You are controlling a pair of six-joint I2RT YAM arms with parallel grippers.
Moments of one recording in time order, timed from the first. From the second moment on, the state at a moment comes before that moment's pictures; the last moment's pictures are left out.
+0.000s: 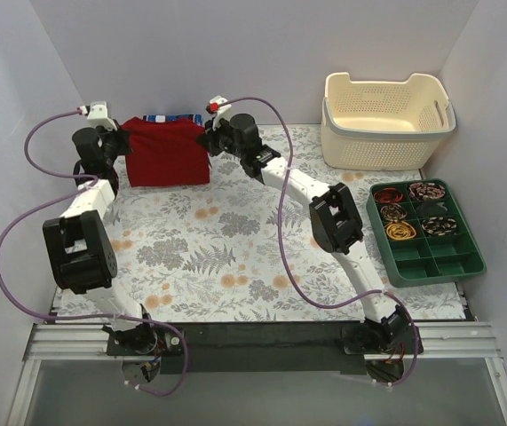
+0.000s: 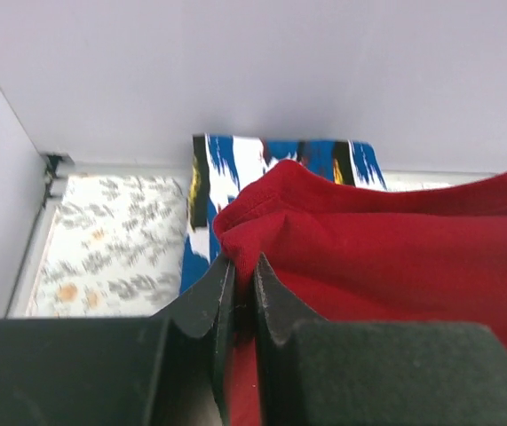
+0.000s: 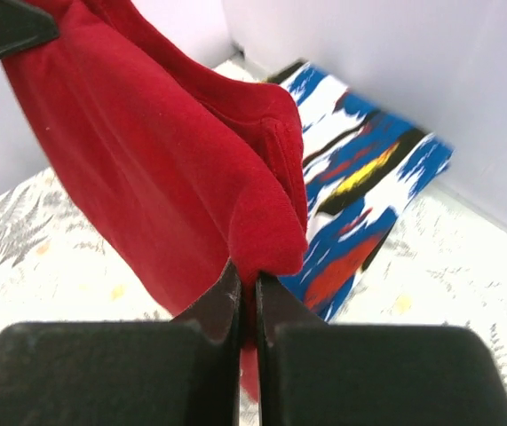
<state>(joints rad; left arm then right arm) 0.23 1.69 1.16 0.44 0.29 -0.07 0.72 2.46 2.19 0.17 -0.26 0.12</state>
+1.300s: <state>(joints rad) 0.24 2.11 1.47 0.69 0.30 -0.06 0.72 2.74 2.32 0.70 -0.08 -0.03</state>
